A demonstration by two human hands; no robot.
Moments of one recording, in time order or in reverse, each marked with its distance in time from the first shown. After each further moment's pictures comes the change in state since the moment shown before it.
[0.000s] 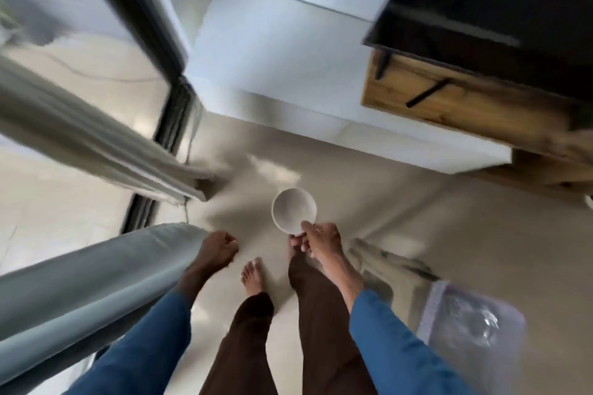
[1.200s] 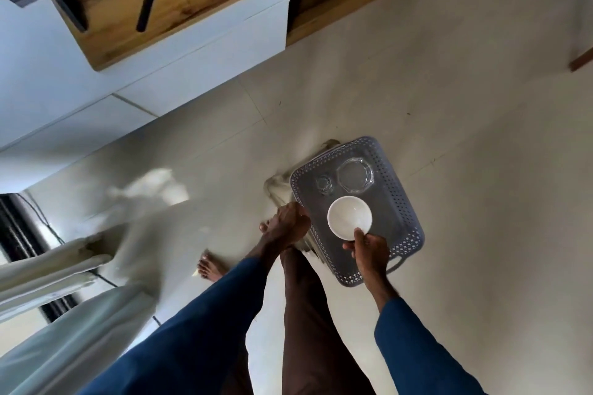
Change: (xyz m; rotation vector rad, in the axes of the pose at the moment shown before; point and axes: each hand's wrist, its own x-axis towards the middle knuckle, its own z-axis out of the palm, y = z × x) left_hand -0.088 0.245 0.468 0.672 -0.468 0.293; right_hand -0.064 0.398 -0.322 0.394 0.688 0.311
